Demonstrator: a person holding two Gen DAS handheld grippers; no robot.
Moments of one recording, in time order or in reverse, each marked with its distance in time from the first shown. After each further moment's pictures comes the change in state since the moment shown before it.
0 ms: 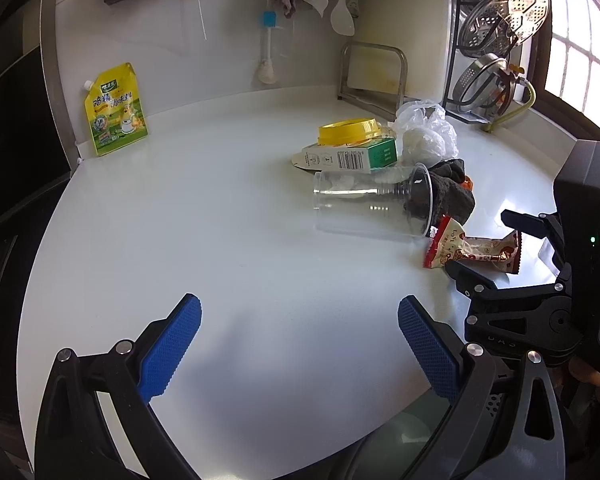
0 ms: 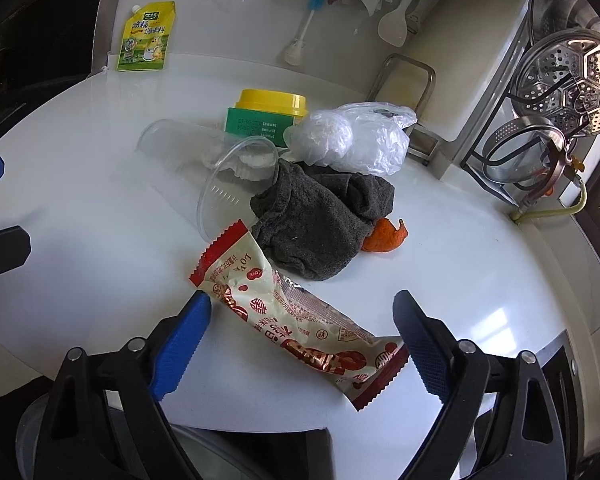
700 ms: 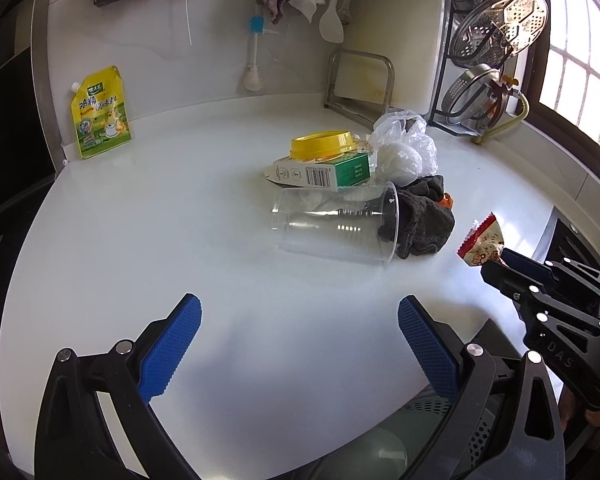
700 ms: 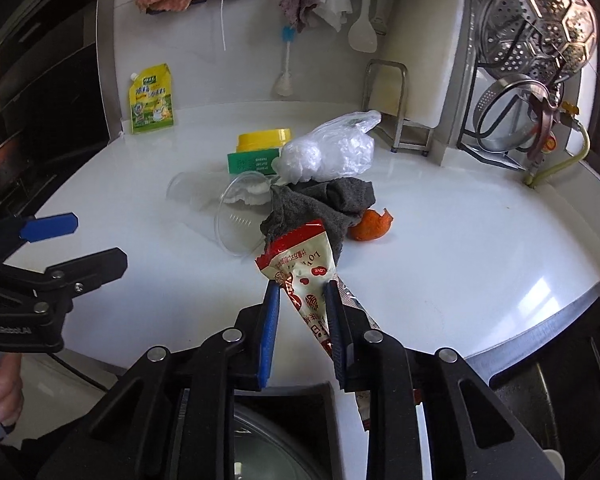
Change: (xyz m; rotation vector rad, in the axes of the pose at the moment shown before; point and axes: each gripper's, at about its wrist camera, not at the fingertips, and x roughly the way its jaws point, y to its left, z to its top) left arm 0.010 -0.027 0.014 -0.035 -0.022 -0.041; right arm -0.053 -0.050 -0.028 0.288 -0.131 0.202
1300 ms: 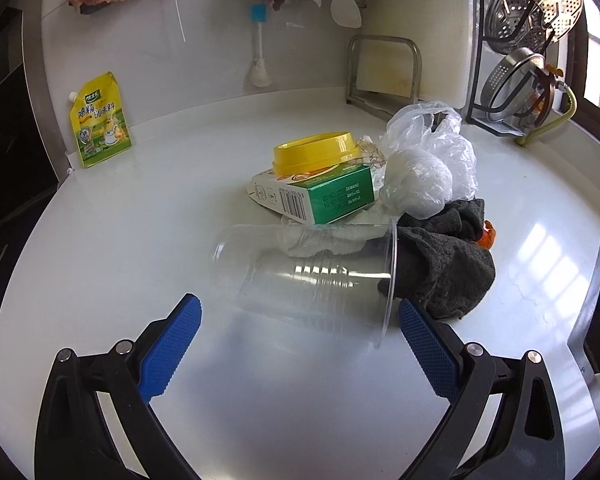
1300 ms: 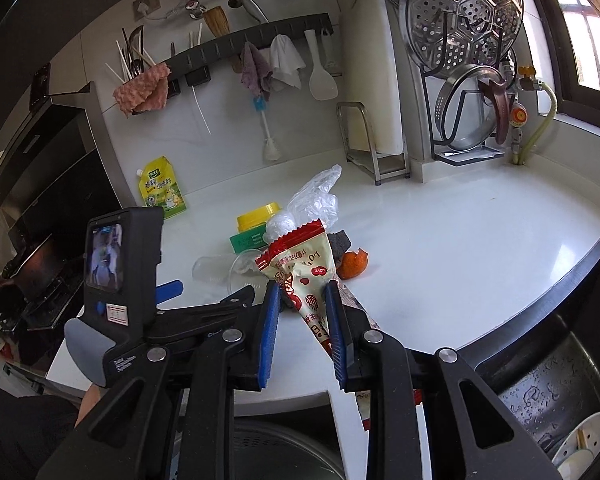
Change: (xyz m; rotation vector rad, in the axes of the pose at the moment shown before) left arm 0.071 -0.046 0.034 -0.022 0.018 0.177; right arm -0.049 -0.037 0.006 0.202 -0.153 0.126
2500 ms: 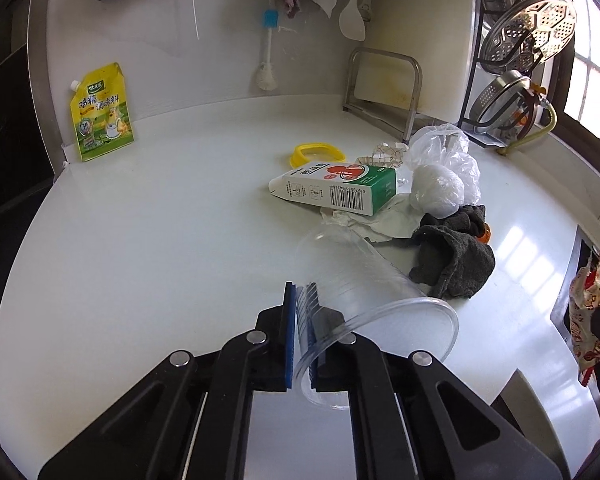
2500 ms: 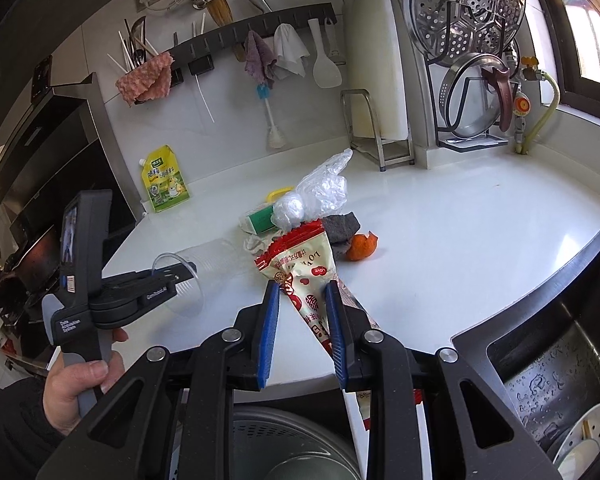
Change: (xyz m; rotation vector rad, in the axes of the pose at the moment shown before) left arm -0.028 0.056 -0.010 0.000 -0.009 -0.129; right arm 0.004 0.009 -0.016 -0.005 0.048 -0.010
